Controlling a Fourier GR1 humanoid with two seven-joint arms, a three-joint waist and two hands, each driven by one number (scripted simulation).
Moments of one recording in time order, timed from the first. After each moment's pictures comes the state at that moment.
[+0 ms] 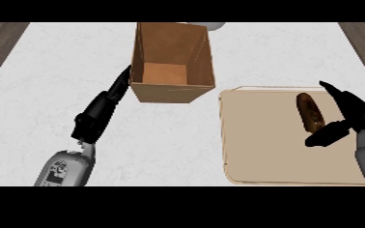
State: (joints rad) left arm -0.20 0.17 -0.17 -1.53 -0.06 -0.09 0.07; right arm -0.20 -0.53 0.03 -1.45 0.45 0.30 0.64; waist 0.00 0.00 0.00
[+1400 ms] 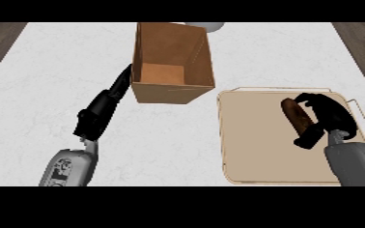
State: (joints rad) left arm -0.21 0.10 -0.10 -1.50 -0.13 -0.15 0.06; right arm -0.24 -0.40 0.04 -1.29 0.74 0.25 0.44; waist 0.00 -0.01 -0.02
